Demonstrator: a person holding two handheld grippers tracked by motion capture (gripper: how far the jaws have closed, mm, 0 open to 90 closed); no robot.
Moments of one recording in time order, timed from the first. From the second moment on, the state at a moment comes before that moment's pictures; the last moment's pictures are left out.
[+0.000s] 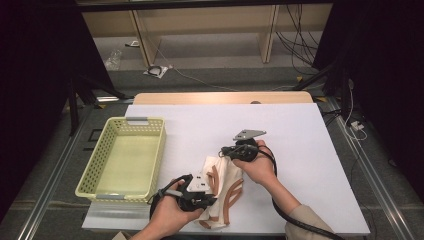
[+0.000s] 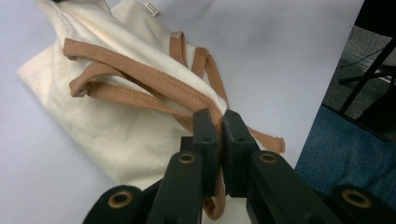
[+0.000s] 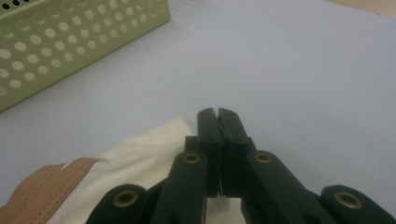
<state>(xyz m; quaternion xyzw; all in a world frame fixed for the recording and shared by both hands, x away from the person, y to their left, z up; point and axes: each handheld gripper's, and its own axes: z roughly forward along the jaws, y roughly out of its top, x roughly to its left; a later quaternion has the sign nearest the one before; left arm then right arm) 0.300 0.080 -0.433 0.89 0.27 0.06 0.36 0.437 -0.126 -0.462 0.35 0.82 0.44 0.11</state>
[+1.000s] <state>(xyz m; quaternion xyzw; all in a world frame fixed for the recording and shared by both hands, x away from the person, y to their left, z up) 0.300 0.077 -0.436 0.89 0.26 0.06 0.36 0.435 -0.129 -0.464 0.35 0.82 0.44 0.11</state>
